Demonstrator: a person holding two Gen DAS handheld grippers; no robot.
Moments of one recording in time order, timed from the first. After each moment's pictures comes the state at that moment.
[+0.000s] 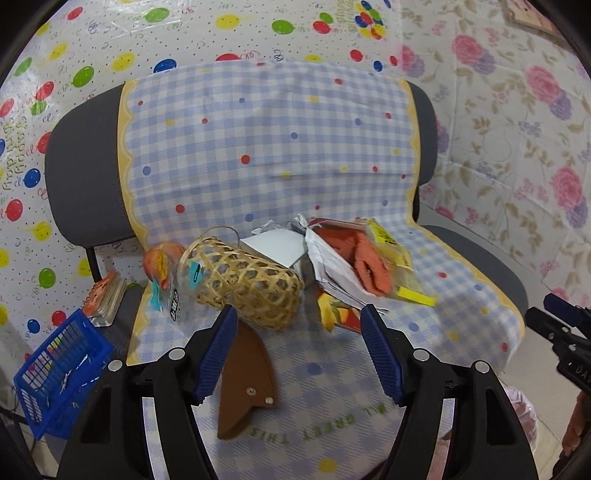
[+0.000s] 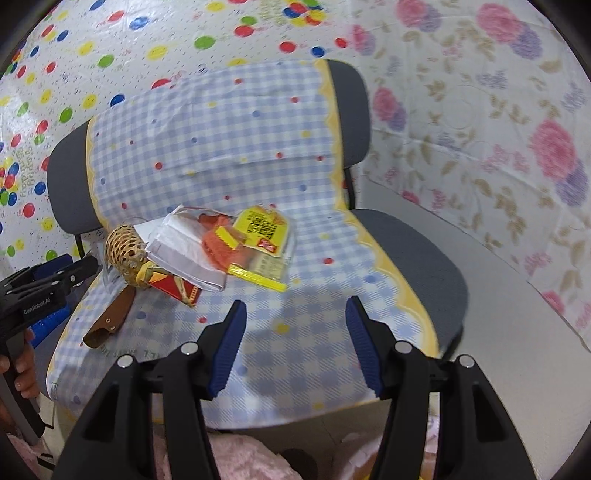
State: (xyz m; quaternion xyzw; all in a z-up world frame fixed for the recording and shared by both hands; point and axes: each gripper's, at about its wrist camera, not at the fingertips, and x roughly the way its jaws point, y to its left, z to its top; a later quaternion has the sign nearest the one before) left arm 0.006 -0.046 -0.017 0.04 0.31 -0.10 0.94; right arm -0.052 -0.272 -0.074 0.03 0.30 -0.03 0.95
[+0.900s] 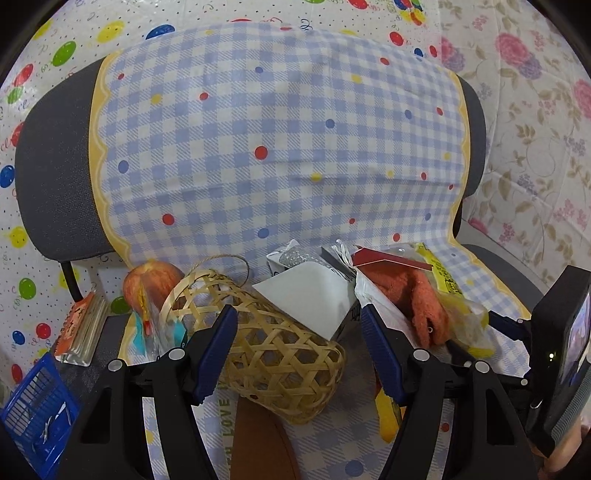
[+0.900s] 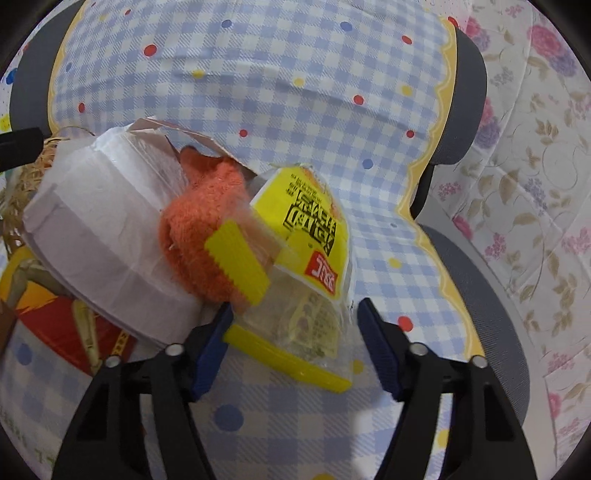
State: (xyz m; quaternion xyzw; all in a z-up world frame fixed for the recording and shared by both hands) left arm 0.109 -0.041 -0.035 0.02 0.33 -0.08 0.94; right arm 0.104 -0.218 -0.148 -0.13 0.36 -0.04 0.92
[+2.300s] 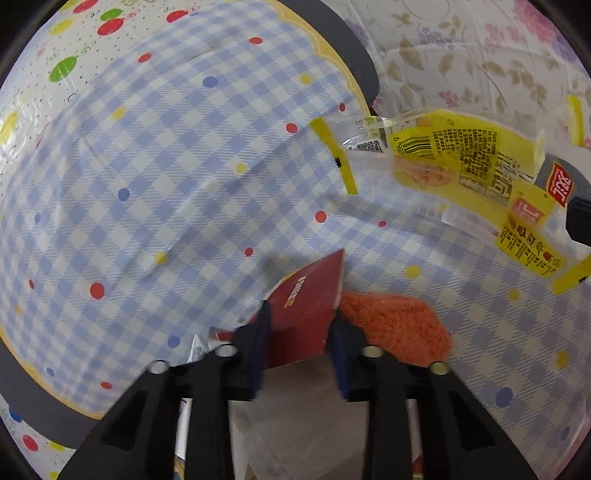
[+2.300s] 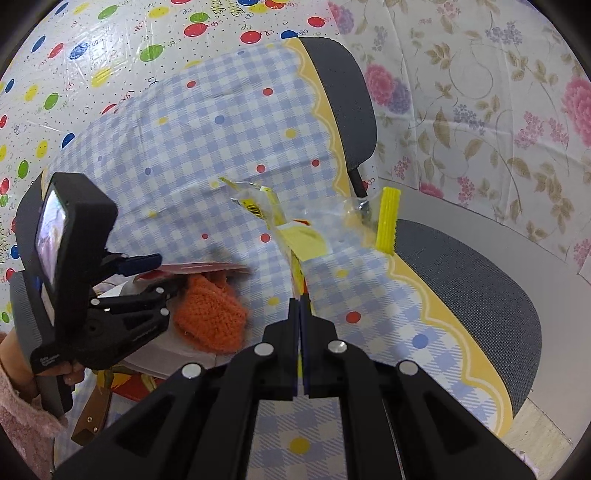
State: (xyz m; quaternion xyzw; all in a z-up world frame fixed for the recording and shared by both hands) left arm 0.167 -0.181 -0.061 0.34 0.31 -0.18 0.87; right arm 0.043 -0.303 -0.092 0.13 0.27 -0.03 0.95
